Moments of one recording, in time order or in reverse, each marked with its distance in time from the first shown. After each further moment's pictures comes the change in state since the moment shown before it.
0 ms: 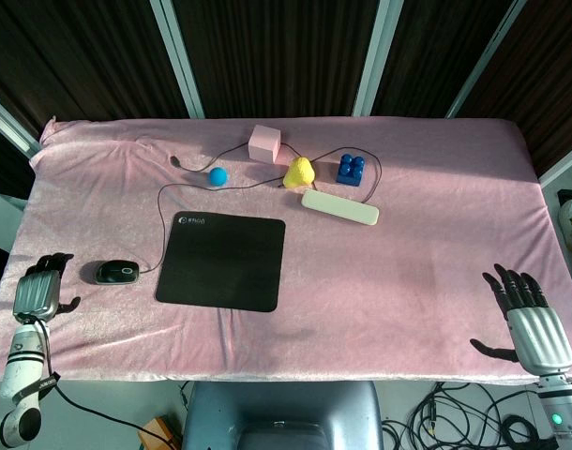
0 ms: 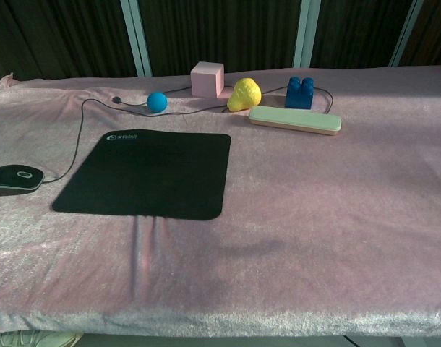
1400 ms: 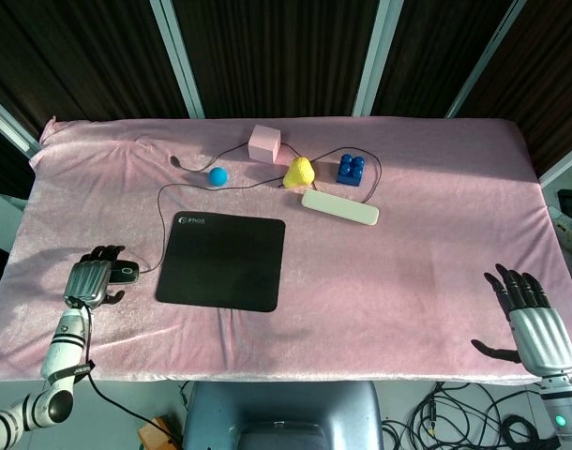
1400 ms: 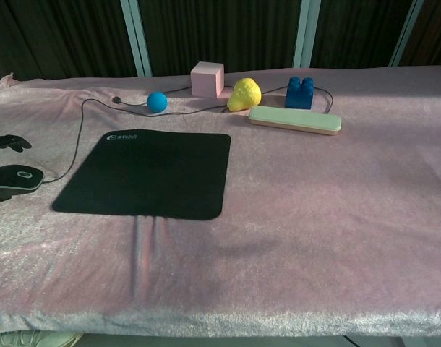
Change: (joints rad) left arm -0.116 -0.024 -0.032 -0.144 -0.048 -0.100 0.172; right arm -0.004 0.010 -0.003 0.007 -0.016 0.013 0.031
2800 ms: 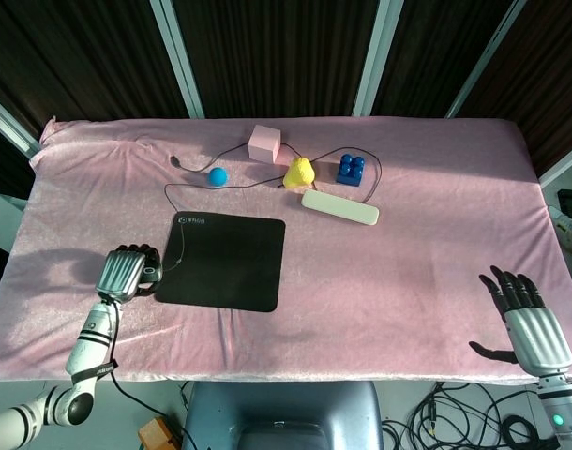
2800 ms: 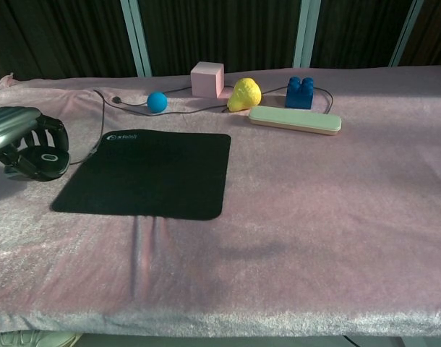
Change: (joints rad) left arm -0.063 -0.039 0.010 -0.087 0.152 0.127 0.013; right arm 0.011 0.006 -0.009 -0.004 -0.004 -0.031 -0.009
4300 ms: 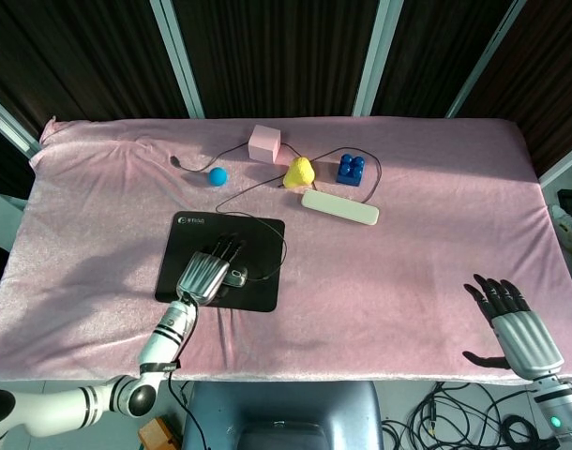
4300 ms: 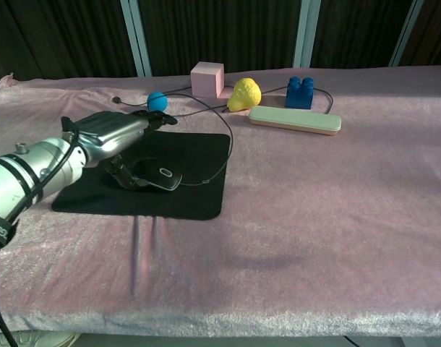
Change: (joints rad) left arm -0.190 -0.135 -0.027 -0.134 -0.147 -0.066 0.334; right arm 0.032 0.027 -0.043 0.013 -0.063 -0.050 0.028
